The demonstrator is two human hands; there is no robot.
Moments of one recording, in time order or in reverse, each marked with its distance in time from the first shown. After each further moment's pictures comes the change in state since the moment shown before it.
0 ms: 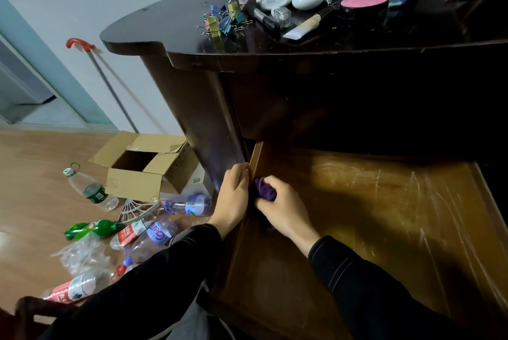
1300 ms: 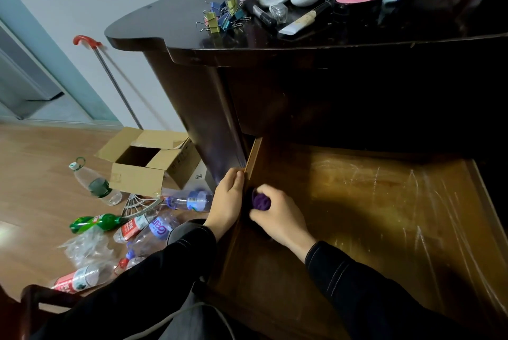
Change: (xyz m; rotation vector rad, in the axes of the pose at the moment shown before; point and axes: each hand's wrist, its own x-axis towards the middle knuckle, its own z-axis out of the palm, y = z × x) left_hand -0.021 0.007 -0.003 -0.119 -0.009 -0.125; right_hand -0.022 0.001 0.001 -0.091 -0.104 -0.027
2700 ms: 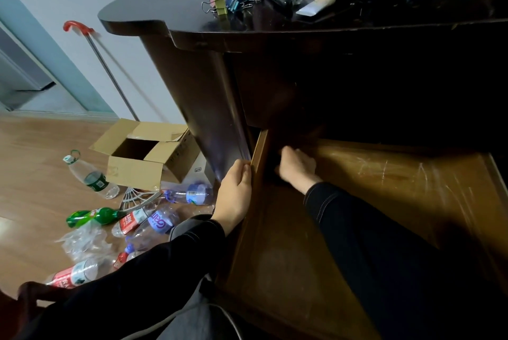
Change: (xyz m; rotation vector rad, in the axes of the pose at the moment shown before) left_hand 0.003 -0.002 -0.001 0.128 -0.001 0.047; right_hand 0.126 0.022 -0.016 -0.558 0.151 0.238
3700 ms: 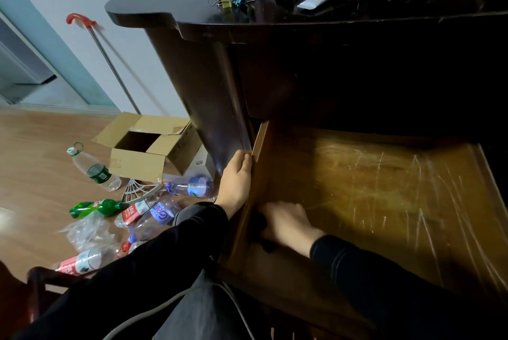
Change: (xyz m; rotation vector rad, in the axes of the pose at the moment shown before) left_hand -0.007 0.008 -0.001 -0.046 0.027 -0.012; right_hand -0.135 0.008 0.022 -0.211 -0.411 -0.381
